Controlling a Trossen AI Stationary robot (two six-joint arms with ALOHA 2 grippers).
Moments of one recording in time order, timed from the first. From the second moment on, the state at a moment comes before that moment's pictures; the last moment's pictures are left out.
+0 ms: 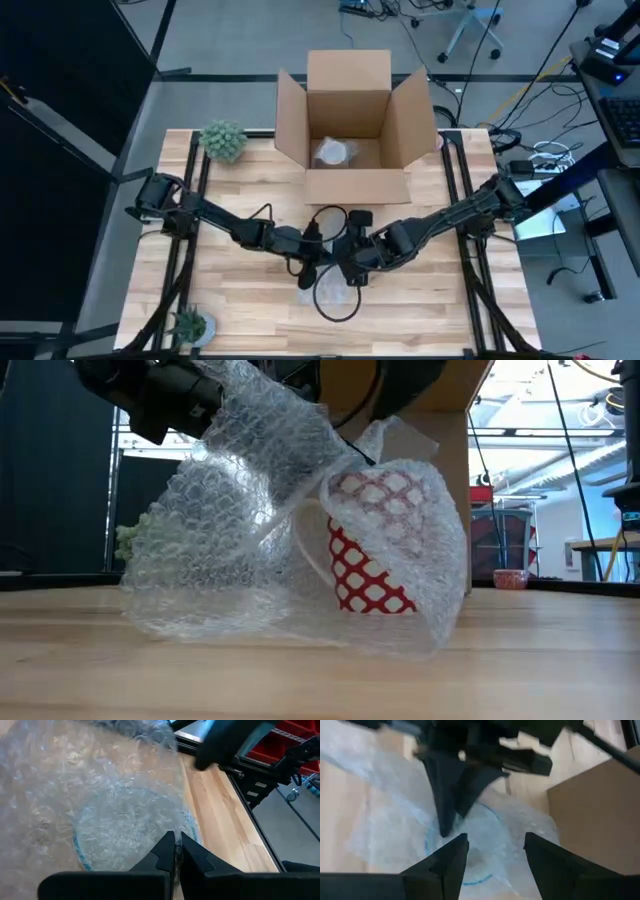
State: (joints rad) left arm -0.24 1.79 0.84 0.55 0.00 -0.36; right arm 0.39 1.77 1.55 -0.92 0.41 0.28
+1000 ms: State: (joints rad) left arm -0.25 1.77 0.89 0.55 0.04 -0.39; right arm 0.49 1.78 1.31 -0.75 0.53 0.69
